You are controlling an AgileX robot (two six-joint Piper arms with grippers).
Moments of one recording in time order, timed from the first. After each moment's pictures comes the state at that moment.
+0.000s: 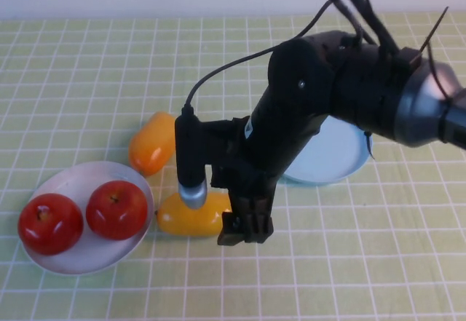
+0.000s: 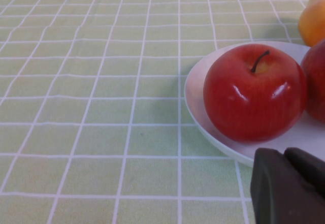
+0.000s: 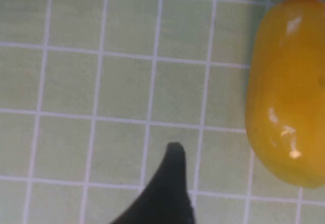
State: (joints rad) right arm 0.78 1.88 -1.61 0.28 1.06 -1.03; left arm 0.03 -0.01 0.03 -0.07 0.37 0.11
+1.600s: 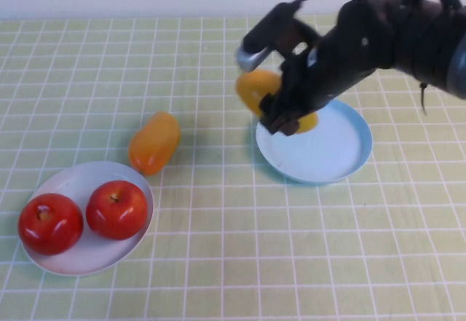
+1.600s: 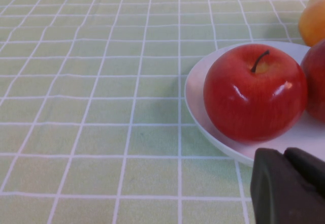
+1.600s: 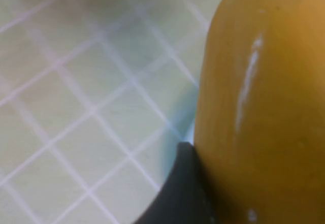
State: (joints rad) right arm 0.58 1.89 -1.64 0.04 0.77 -0.36; left arm 0.03 -0.01 0.03 -0.07 0.37 0.11
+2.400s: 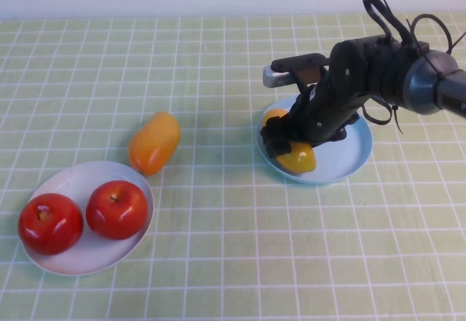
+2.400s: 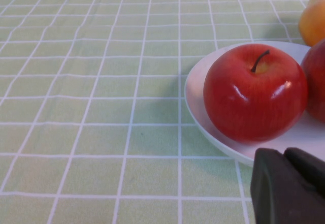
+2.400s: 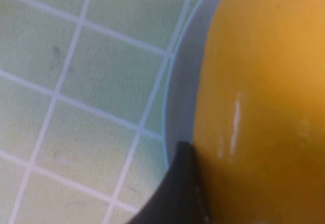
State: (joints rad) right arm 0.49 2.11 -1.66 0.14 0.77 0.04; left arm 0.03 -0.01 0.03 -0.07 0.37 0.11
